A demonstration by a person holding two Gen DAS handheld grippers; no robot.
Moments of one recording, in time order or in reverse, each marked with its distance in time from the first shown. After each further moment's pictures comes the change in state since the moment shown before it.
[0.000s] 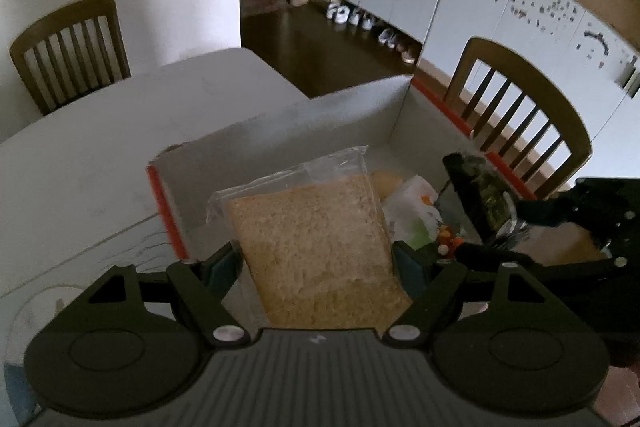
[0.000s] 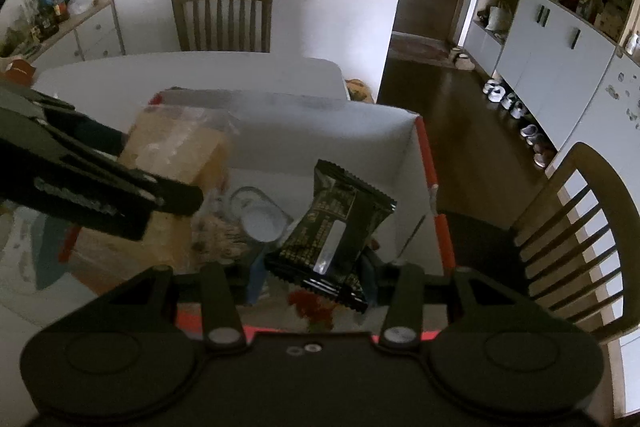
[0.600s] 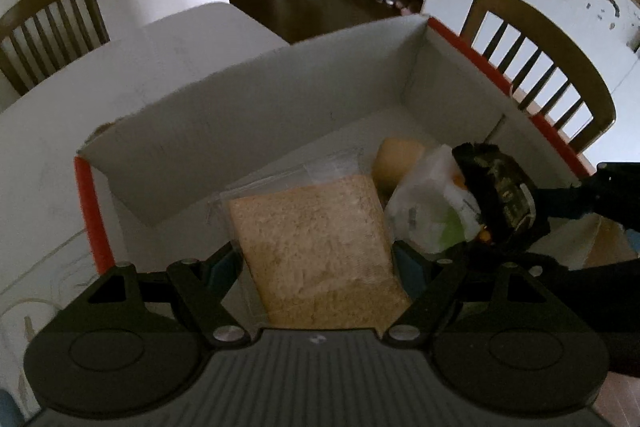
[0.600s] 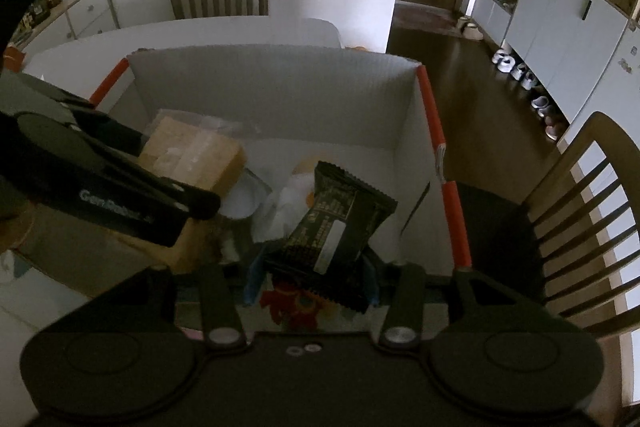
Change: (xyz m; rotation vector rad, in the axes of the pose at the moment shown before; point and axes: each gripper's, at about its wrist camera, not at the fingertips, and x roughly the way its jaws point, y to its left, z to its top) left arm 0.067 -0.004 0.001 0.045 0.119 0.004; right arm 0.041 -0.023 -0.011 0.019 0.090 0.033
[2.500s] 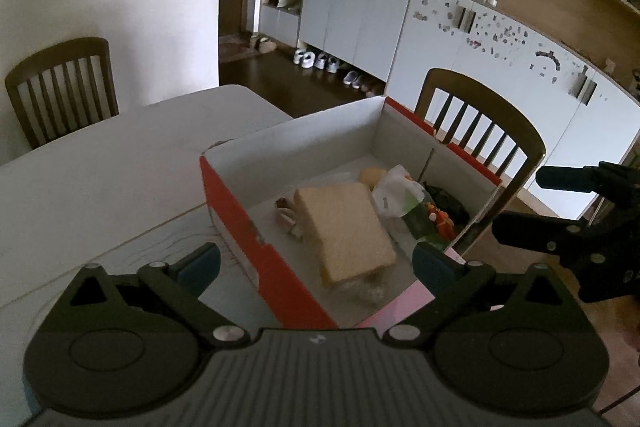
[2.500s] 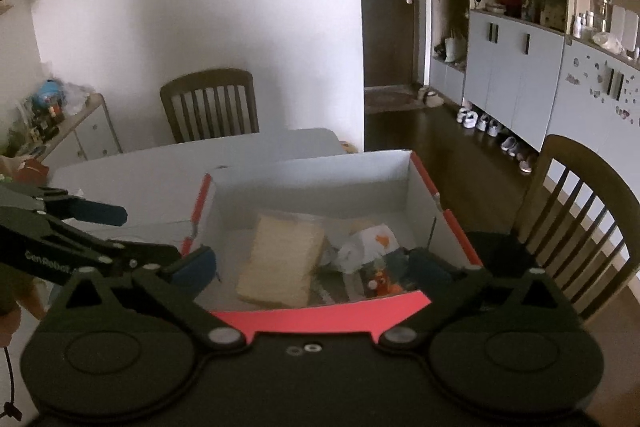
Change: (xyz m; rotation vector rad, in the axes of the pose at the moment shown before) left arm -0.143 0.054 -0.089 0.024 -0.298 -0.104; right arm -0.122 0.073 -0.036 0.194 -0.338 -0.037
